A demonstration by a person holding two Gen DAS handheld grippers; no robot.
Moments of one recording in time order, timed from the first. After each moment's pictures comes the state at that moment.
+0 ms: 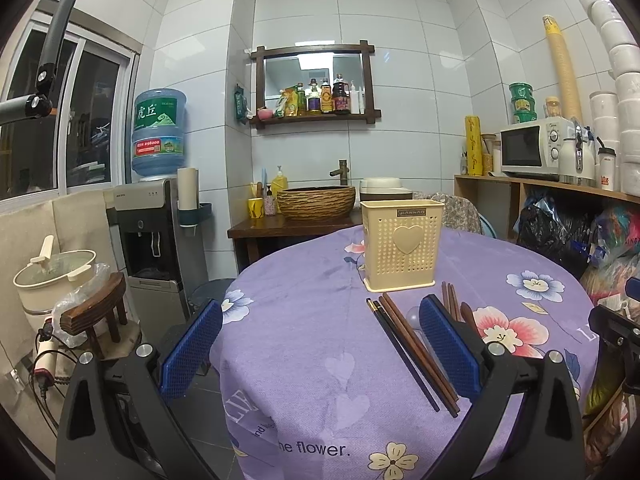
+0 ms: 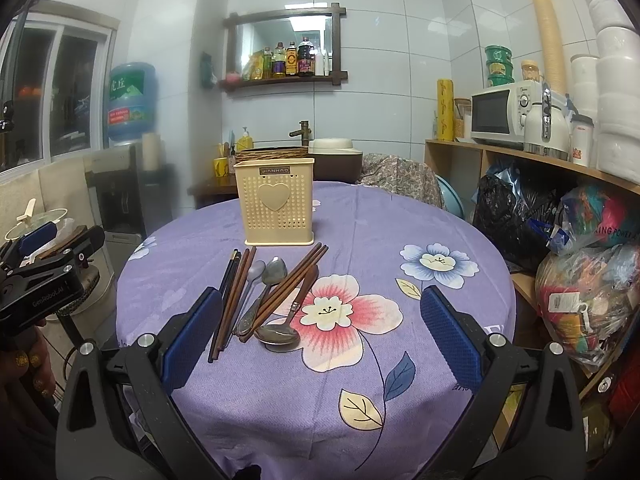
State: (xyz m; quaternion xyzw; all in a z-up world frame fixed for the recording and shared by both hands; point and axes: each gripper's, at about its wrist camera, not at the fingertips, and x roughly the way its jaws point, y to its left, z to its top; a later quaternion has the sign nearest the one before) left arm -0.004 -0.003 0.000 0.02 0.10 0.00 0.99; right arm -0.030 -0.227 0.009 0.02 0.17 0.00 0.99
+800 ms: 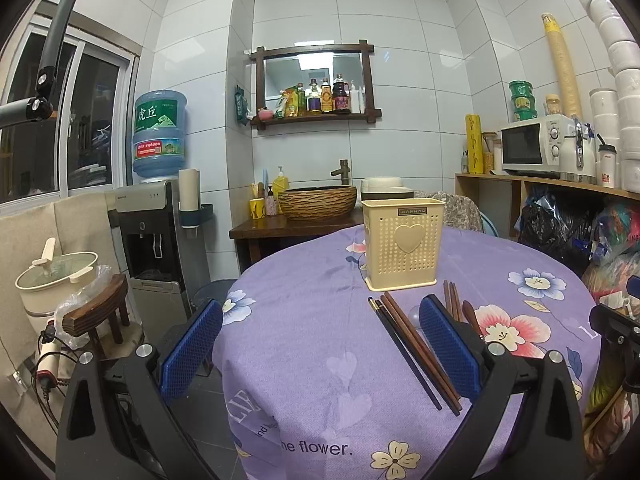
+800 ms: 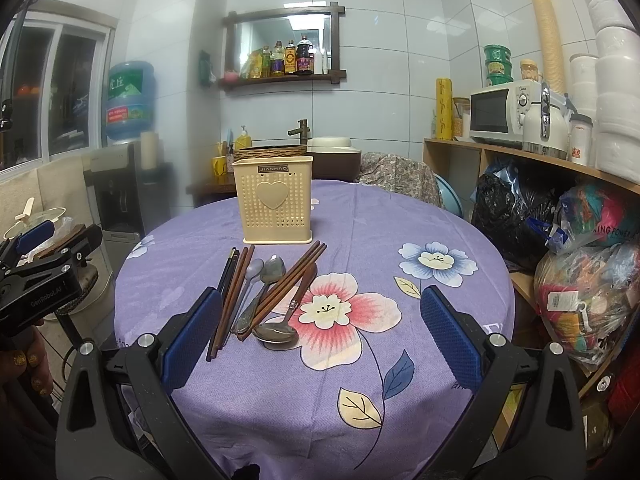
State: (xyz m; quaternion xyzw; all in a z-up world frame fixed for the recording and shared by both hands) left arm -0.004 0.001 0.001 0.03 0.10 0.00 0.99; right arm -0.031 -0.228 0.008 0.02 0.17 0.00 0.99
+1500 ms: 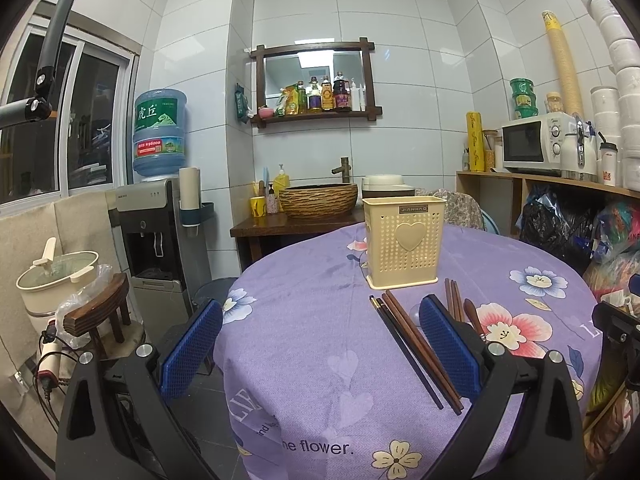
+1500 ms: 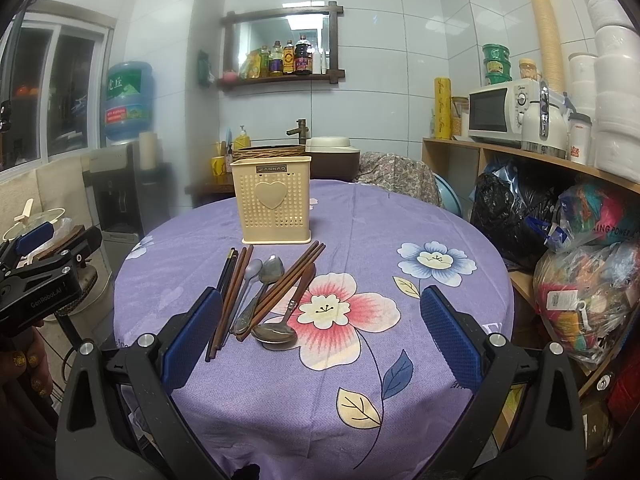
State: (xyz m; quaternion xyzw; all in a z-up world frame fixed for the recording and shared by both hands) left arm -0.004 0.002 0.000 0.03 0.11 0.00 0.99; right arm -0.030 -0.228 0.009 0.02 0.17 0.00 0.99
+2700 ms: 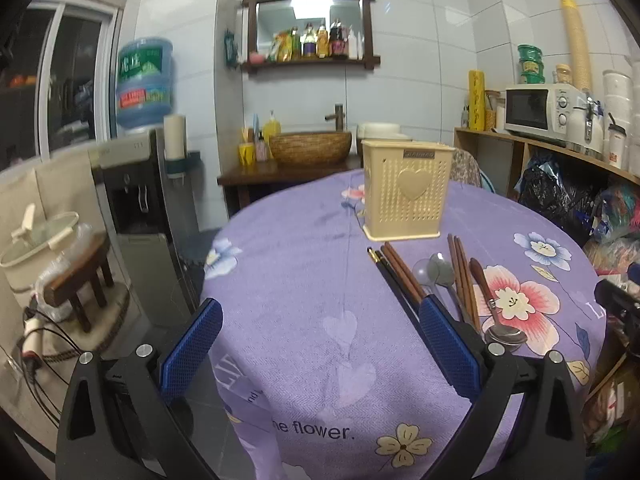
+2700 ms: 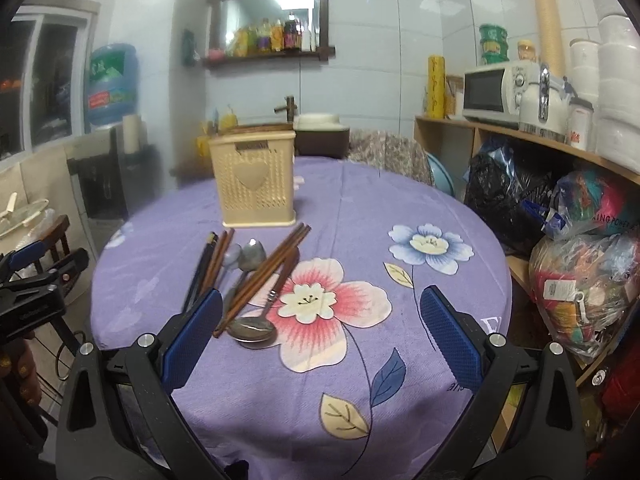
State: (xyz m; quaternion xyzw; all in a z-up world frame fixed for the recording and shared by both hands) left arm 0.044 0.009 -0.017 0.02 0.22 -0.01 0.98; right arm 0.018 -0.243 -0.004 0.02 0.23 -0.03 0.97
